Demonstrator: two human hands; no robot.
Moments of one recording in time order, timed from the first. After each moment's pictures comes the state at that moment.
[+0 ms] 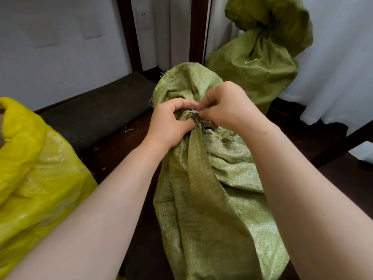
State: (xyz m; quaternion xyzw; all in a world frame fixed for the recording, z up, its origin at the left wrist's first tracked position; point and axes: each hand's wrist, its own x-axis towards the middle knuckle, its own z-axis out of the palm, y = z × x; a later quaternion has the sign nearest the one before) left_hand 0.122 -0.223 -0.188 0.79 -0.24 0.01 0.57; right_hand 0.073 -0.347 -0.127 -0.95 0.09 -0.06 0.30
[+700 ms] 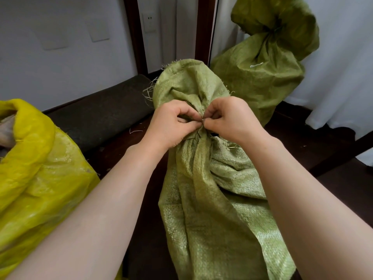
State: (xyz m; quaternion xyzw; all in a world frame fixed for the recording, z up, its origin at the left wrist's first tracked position) left_hand 0.128 -0.213 -0.183 0.81 -0.28 0.02 0.51; right_hand 0.078 -0.353 -0.158 -0.95 0.05 -0.13 0.29
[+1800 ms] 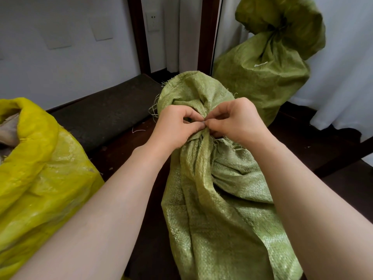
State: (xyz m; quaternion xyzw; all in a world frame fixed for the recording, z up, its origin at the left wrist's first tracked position) left_hand 0.129 -0.215 -0.185 0.83 -0.24 -0.01 0.51; right_hand 0.076 -0.357 -0.164 -0.90 0.07 -0.12 0.42
